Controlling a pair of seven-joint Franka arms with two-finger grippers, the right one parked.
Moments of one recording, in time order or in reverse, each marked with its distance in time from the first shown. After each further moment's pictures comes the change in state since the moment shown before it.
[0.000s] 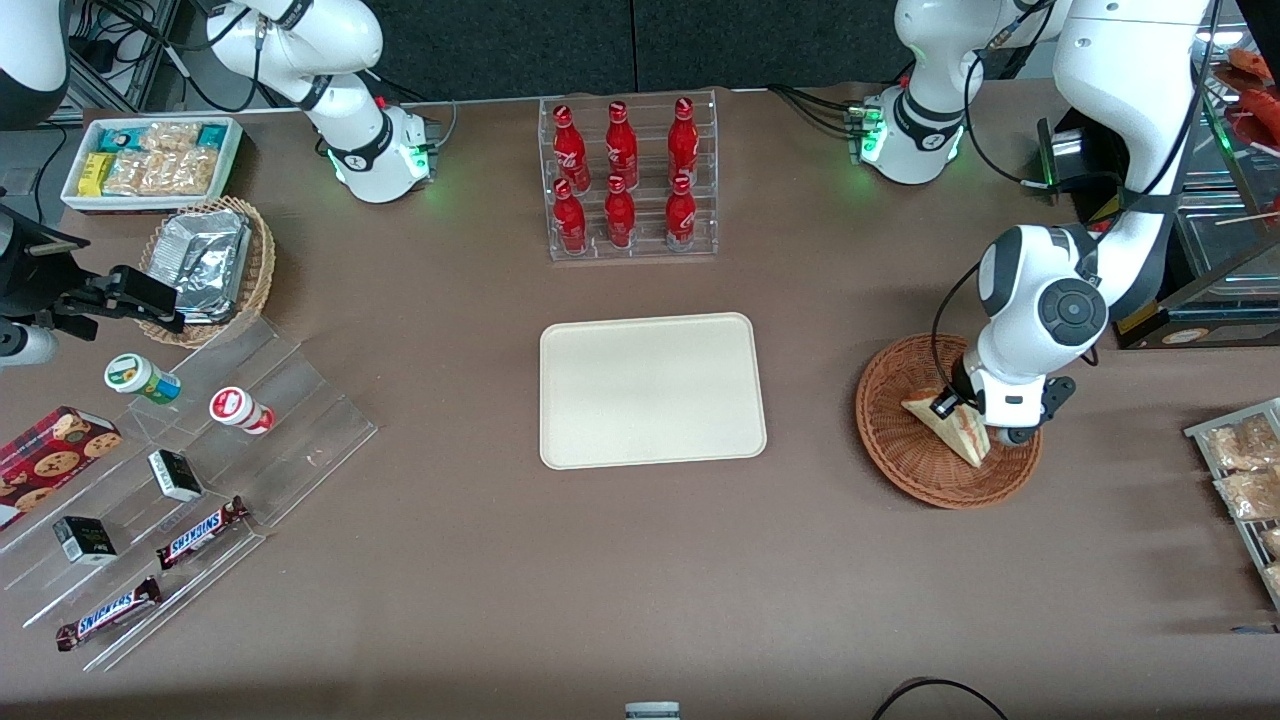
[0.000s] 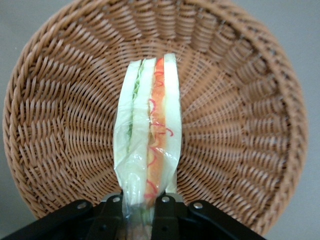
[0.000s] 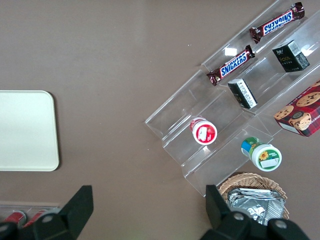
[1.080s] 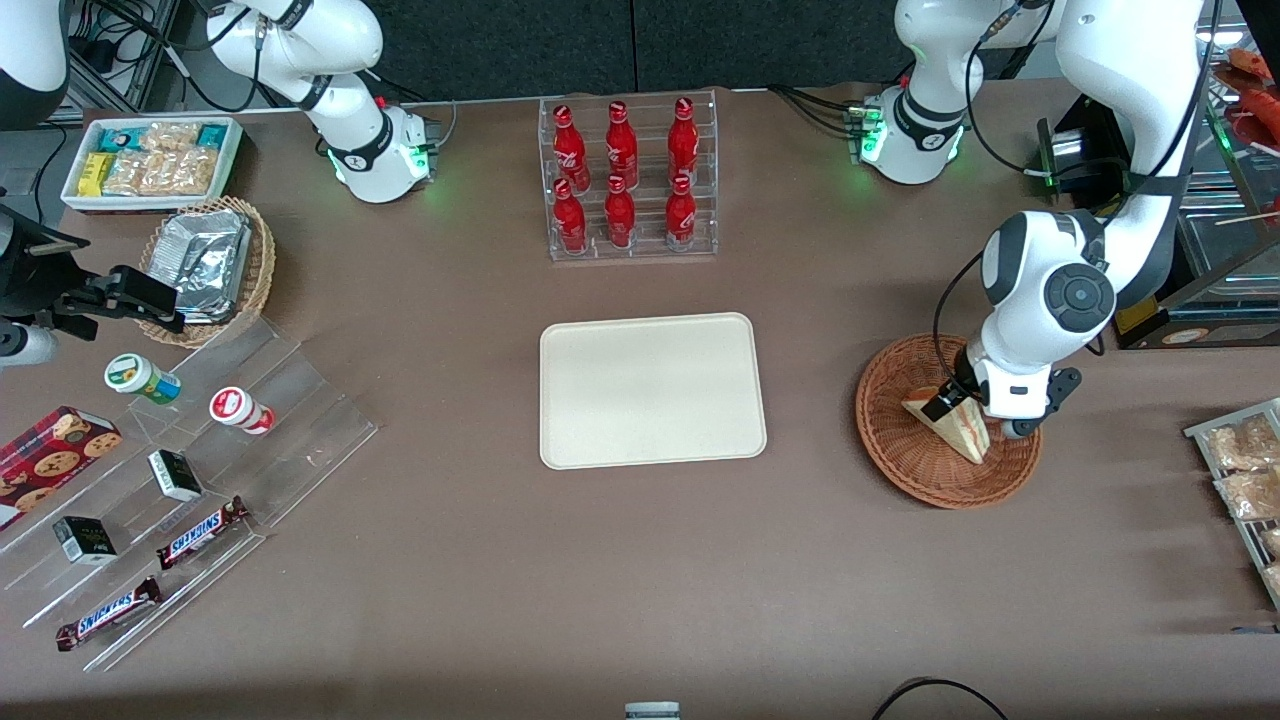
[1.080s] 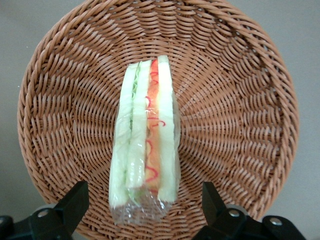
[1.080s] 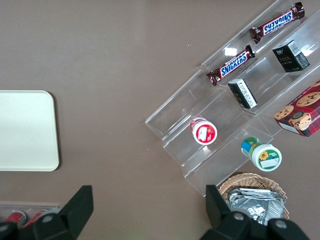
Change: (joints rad) arm 0.000 -0.037 -0.004 -0.029 -0.003 -0.018 0.009
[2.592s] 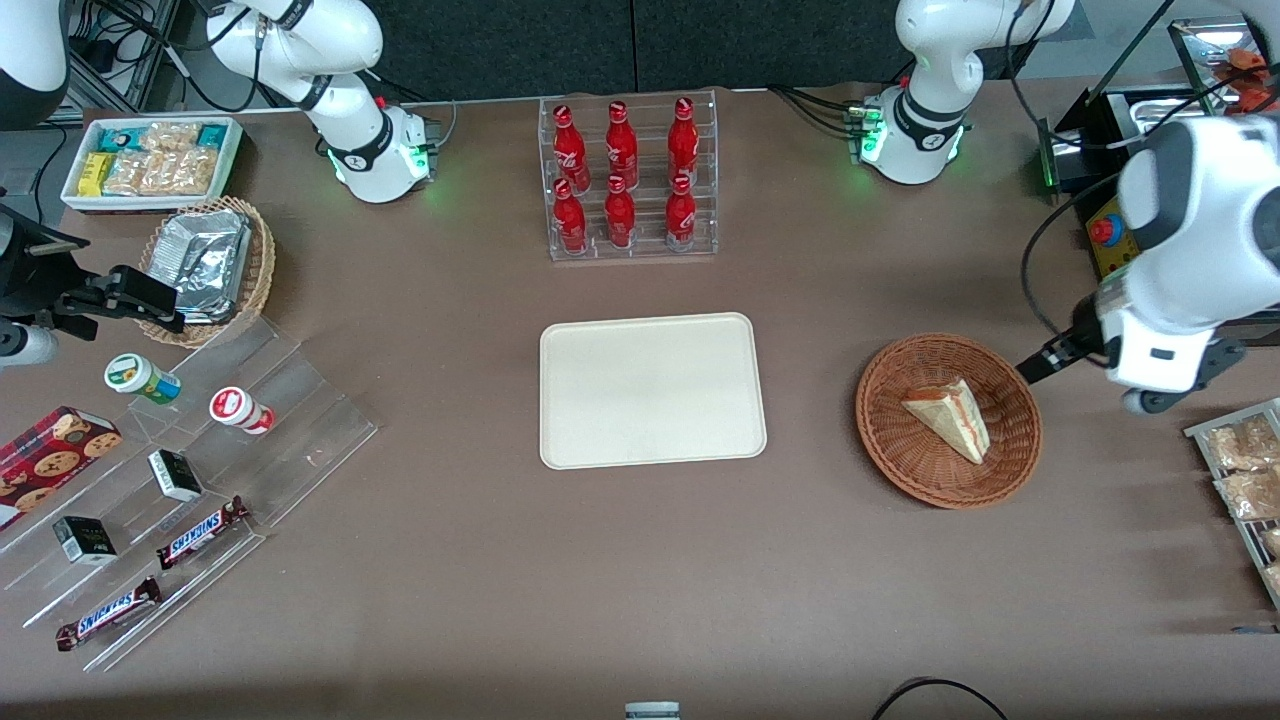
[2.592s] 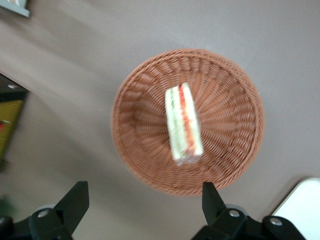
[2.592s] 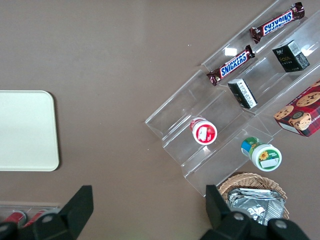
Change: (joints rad) arm 0.073 -0.156 -0.012 0.261 -0.020 -0.454 0.202
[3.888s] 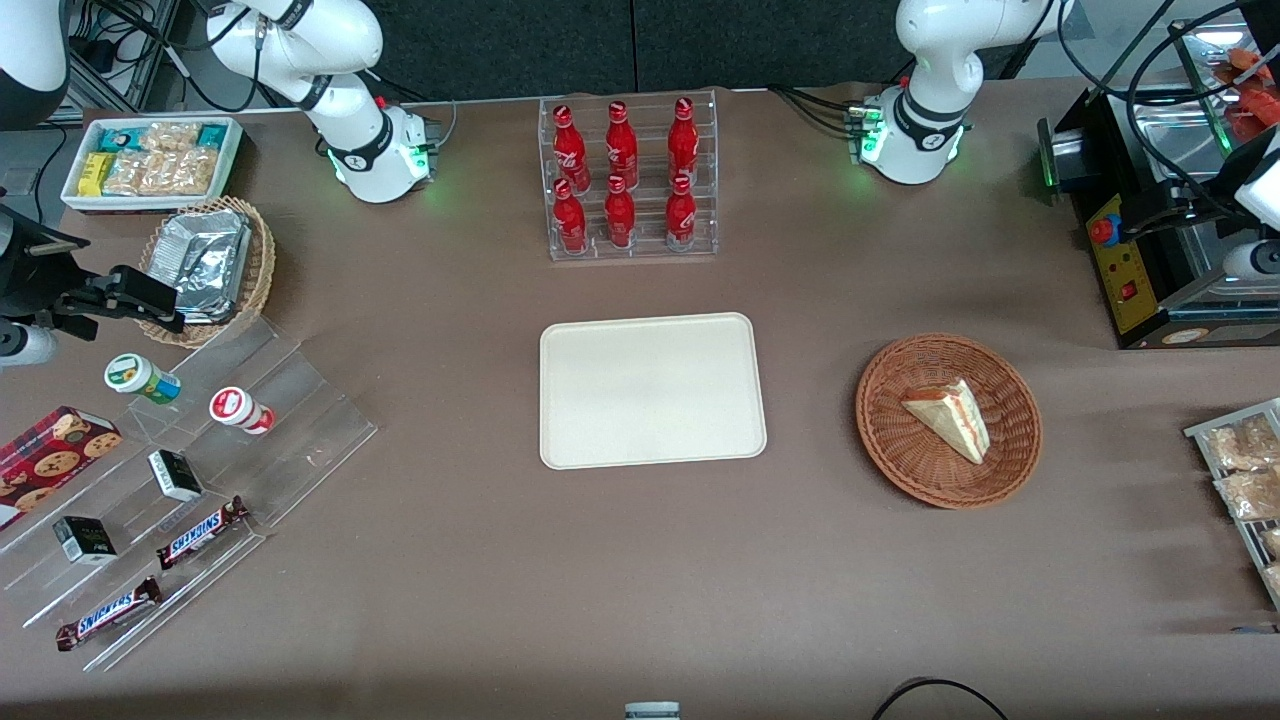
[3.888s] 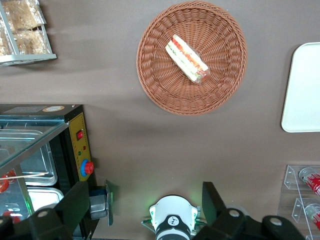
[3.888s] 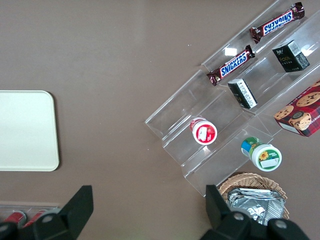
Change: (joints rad) arm 0.045 -0.069 0.015 0.461 0.015 -0.644 0.699
